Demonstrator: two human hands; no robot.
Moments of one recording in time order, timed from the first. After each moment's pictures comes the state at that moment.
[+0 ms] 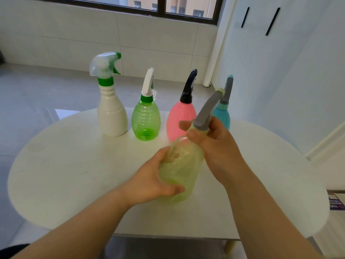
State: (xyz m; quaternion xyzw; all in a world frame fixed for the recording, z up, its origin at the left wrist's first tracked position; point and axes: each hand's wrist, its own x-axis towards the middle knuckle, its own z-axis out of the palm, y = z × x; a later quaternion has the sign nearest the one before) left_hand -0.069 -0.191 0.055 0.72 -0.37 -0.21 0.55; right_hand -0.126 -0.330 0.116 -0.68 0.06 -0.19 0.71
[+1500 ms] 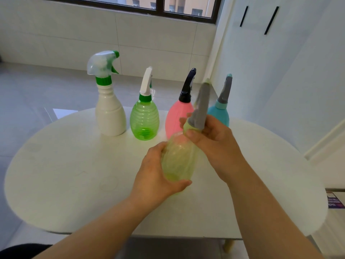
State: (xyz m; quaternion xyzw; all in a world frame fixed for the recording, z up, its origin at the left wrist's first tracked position) left_hand -0.082 -0.208 0.035 0.81 -0.27 -0.02 0.52; right_hand -0.127 -0.333 0.120 -0.73 0.01 -0.20 0.66
